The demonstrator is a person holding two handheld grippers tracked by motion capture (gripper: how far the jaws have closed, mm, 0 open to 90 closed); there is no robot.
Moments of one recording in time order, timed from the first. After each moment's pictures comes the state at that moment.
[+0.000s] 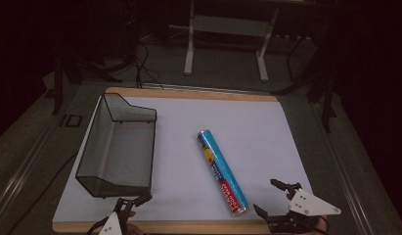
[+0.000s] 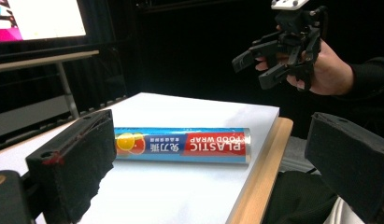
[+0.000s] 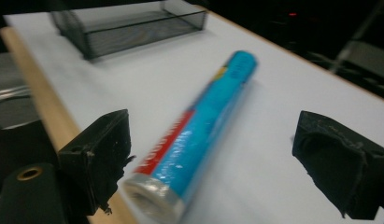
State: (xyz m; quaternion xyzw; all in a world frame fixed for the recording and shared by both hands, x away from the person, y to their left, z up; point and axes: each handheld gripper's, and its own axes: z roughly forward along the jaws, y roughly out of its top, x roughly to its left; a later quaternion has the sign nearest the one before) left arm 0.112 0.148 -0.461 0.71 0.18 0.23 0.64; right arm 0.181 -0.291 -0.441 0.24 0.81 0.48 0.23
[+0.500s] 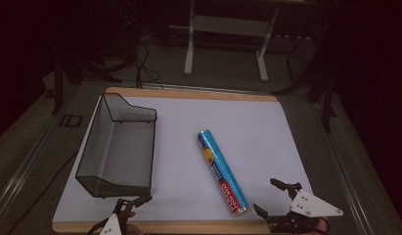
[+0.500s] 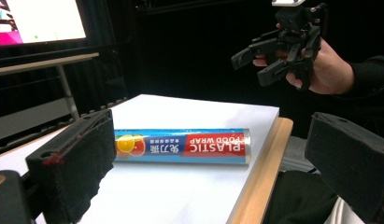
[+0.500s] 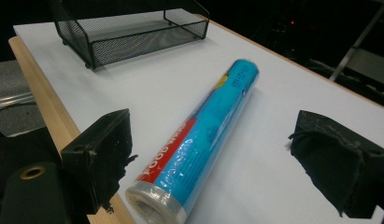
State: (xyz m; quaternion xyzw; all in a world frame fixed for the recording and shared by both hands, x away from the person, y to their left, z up) left arm 0.111 0.149 -0.461 0.71 0.18 0.23 0.64; right arm 0.178 -0.290 -0.438 0.24 0.80 0.50 0.23
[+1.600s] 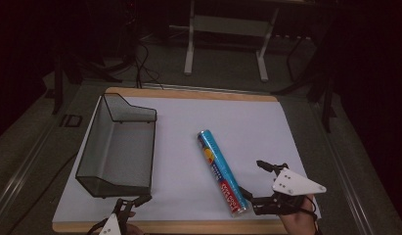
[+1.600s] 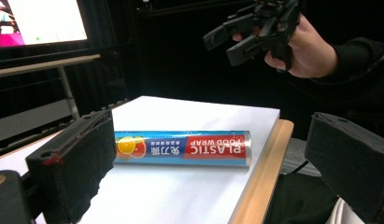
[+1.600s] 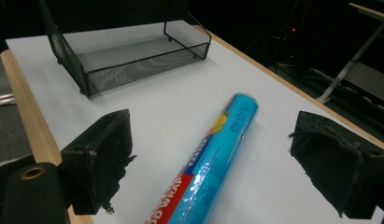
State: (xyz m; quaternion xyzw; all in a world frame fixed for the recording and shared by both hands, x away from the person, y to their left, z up) left arm 0.111 0.149 -0.460 0.71 0.18 0.23 0.64; right arm 0.206 -0.243 -0.394 0.22 0.81 0.48 0.24
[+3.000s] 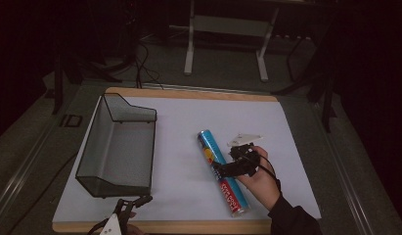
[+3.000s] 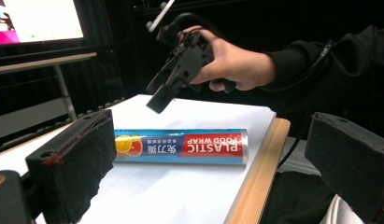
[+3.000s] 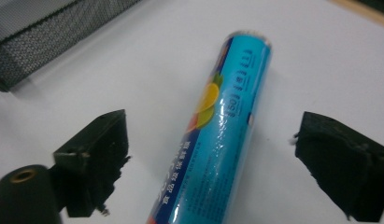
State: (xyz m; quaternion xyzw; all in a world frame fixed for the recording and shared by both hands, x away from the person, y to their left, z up) left arm 0.111 0.148 -0.461 0.71 0.18 0.23 0.64; right arm 0.312 -0.172 -0.432 0.35 0.86 0.34 0.15
